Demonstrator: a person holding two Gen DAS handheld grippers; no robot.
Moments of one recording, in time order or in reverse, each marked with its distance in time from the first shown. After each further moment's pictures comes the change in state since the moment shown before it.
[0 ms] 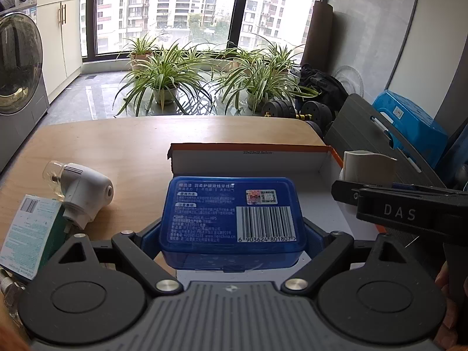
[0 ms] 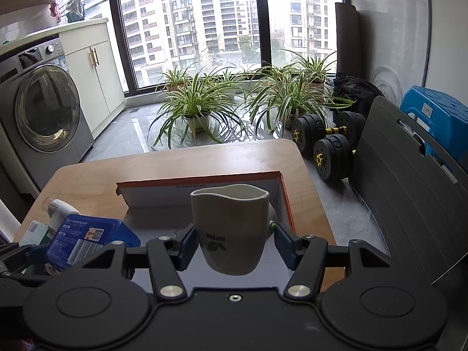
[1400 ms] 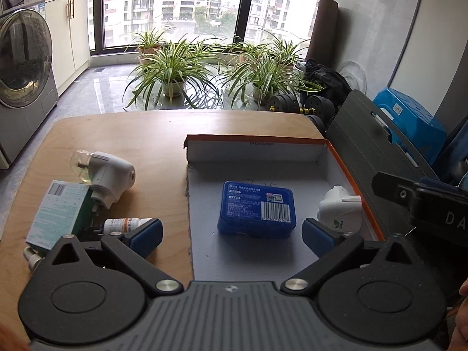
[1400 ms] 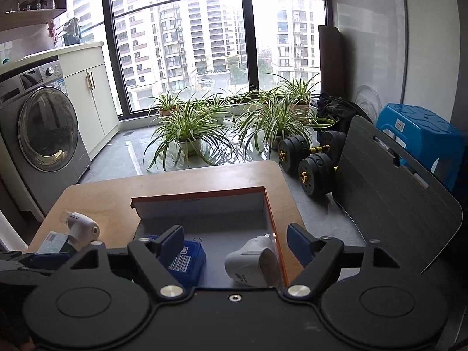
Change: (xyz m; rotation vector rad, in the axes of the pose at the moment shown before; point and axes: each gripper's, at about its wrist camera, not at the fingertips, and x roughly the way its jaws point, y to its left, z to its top) left arm -0.046 0.004 -0.008 -0.016 0.040 0.035; right arm -0.081 0.006 -0.017 0.048 -0.077 -0.050
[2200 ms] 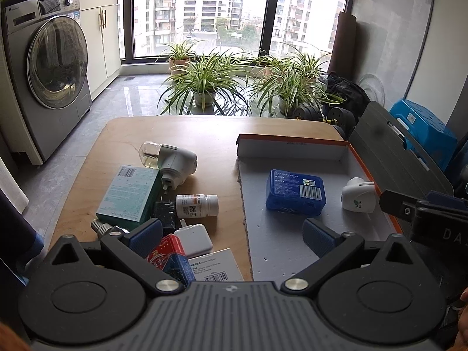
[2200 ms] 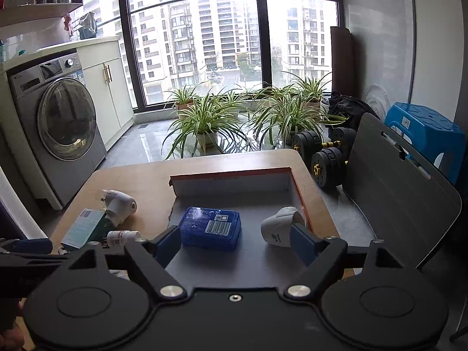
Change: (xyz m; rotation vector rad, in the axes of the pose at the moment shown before) left arm -0.061 0.035 -0.028 -0.026 -0.057 0.089; right arm -0.048 0.042 -0.026 -0.043 -0.001 0.044
